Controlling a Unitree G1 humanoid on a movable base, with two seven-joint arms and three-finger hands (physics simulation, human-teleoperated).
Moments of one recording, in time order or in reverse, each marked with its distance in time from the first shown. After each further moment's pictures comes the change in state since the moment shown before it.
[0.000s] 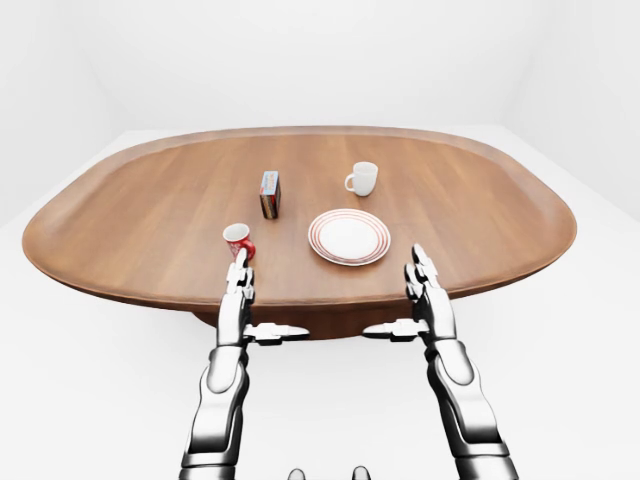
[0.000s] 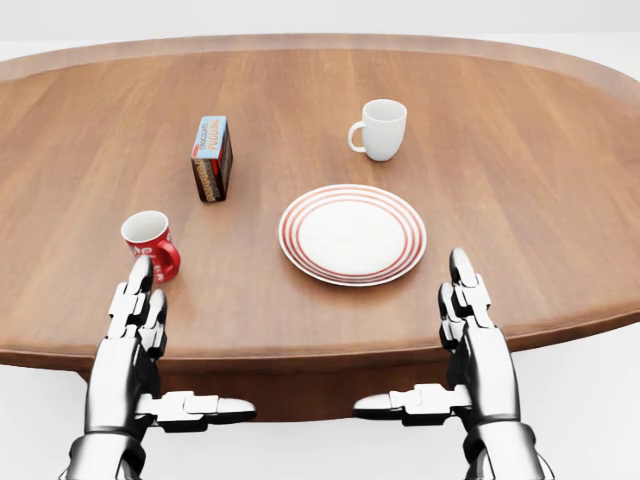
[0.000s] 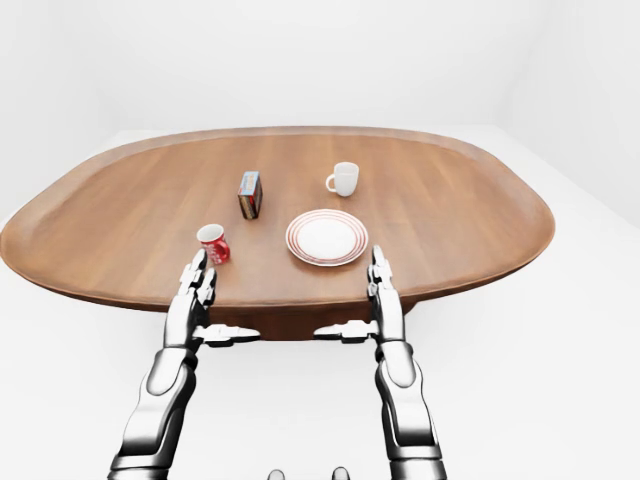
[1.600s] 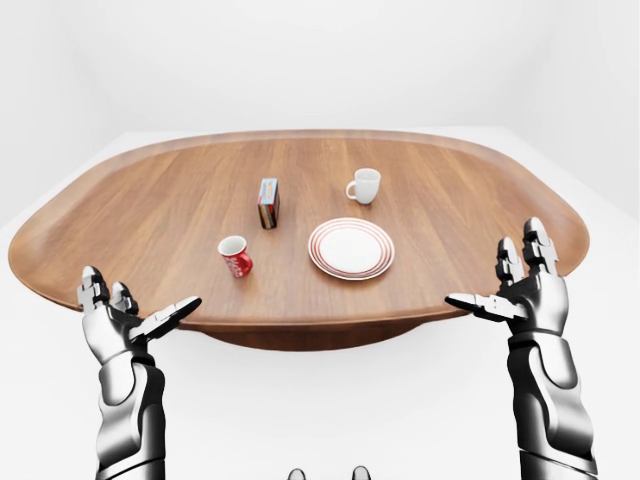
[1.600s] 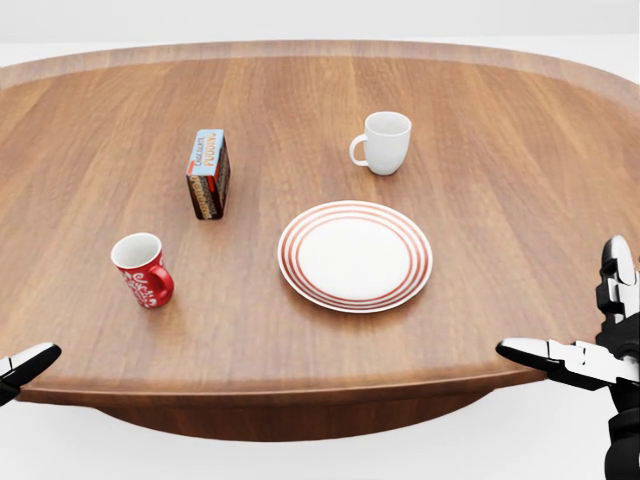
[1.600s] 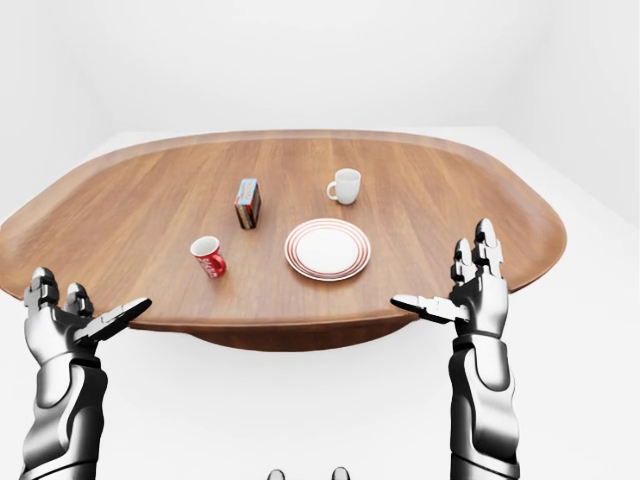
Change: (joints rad) left arm -0.036 0.171 0.400 0.027 -0.326 -0.004 0.215; right arm -0.009 -0.130 -0.350 -0.214 0.268 0.077 0.010
